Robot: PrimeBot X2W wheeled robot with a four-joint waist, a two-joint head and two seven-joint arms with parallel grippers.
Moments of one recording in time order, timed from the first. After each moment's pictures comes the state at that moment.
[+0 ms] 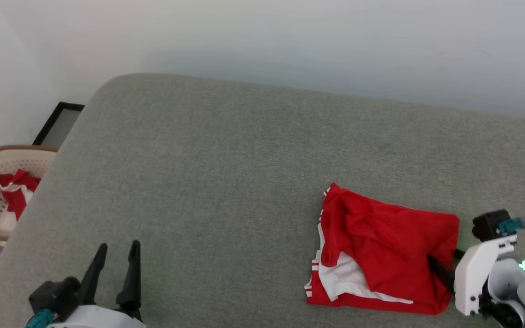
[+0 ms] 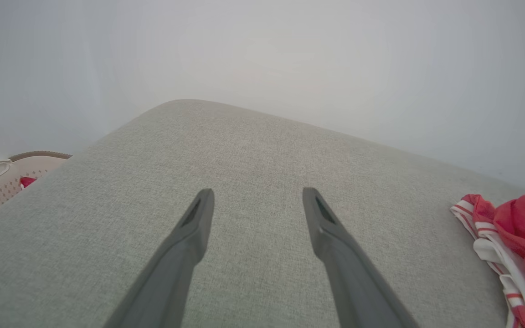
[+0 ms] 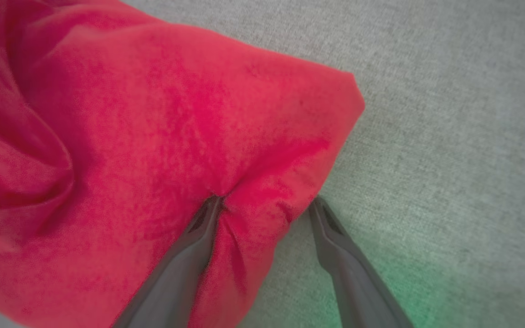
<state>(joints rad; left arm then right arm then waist) -0.03 0.23 -0.02 0.27 -0.45 -0.13 -0.26 -0.43 -0.48 0.59 0.63 0.76 0.13 0.26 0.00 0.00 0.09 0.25</state>
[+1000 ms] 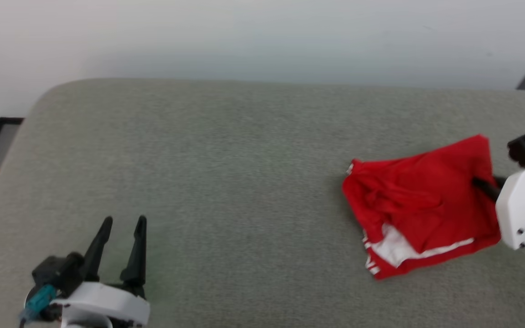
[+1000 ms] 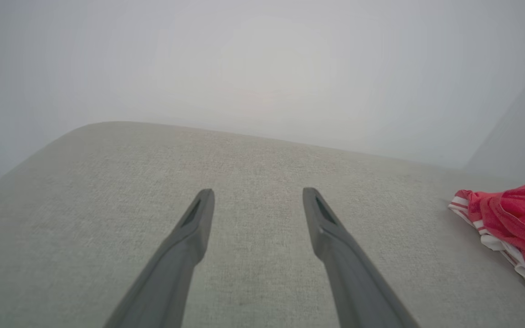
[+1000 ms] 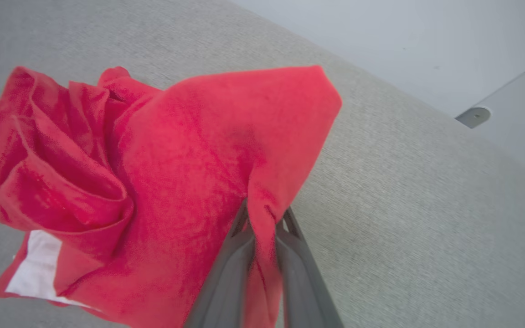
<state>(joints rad) -0.10 0.26 -0.06 0.26 -0.45 -0.13 -0.26 -0.70 -0.72 0.76 0.47 0.78 0.13 0.33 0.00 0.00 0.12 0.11</state>
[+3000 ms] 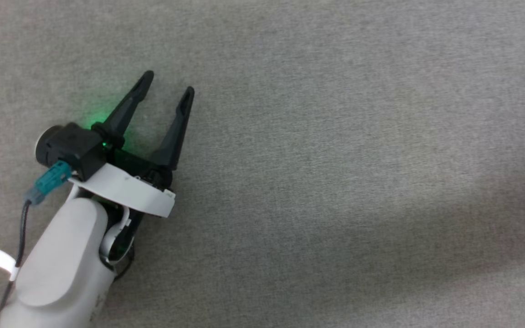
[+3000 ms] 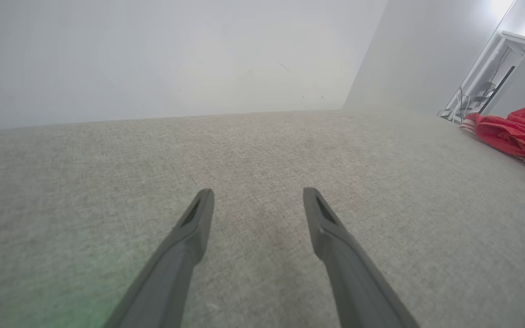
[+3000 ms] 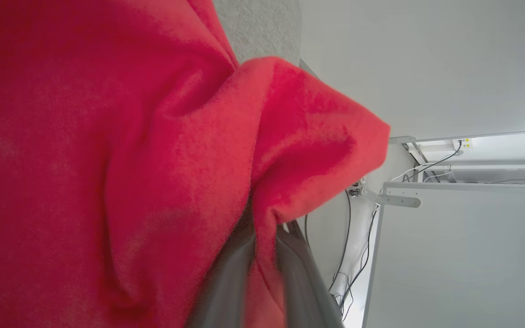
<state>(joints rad) -0.58 0.41 -0.37 0.24 -0.49 -0.13 -0.27 -1.13 -0.83 0.70 1.10 0.25 0.13 -0.01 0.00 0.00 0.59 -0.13</state>
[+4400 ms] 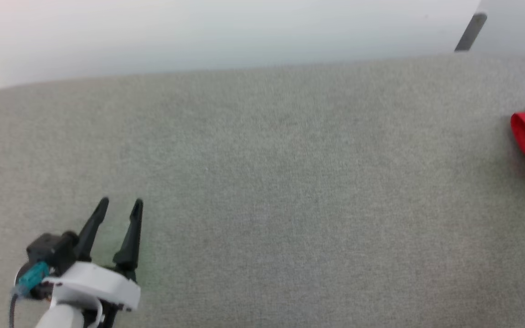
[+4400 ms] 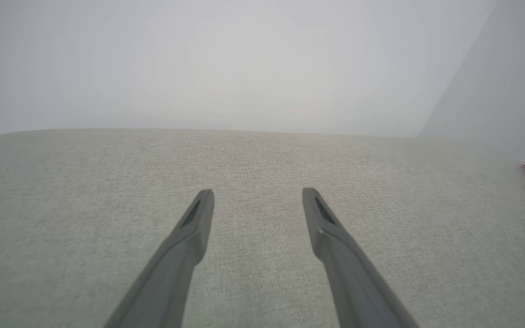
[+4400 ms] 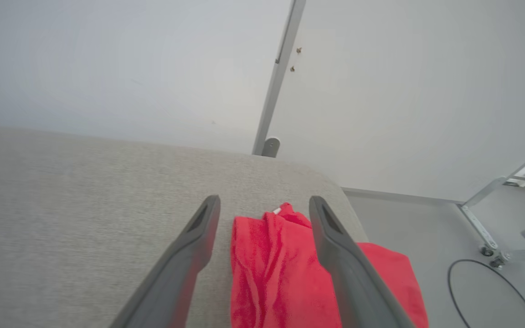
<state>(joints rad) -0.21 0.36 -0.16 0.31 -0.50 -0.13 -0.26 -0.90 -0.54 0.37 1.13 0.42 0.13 -0.26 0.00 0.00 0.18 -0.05</state>
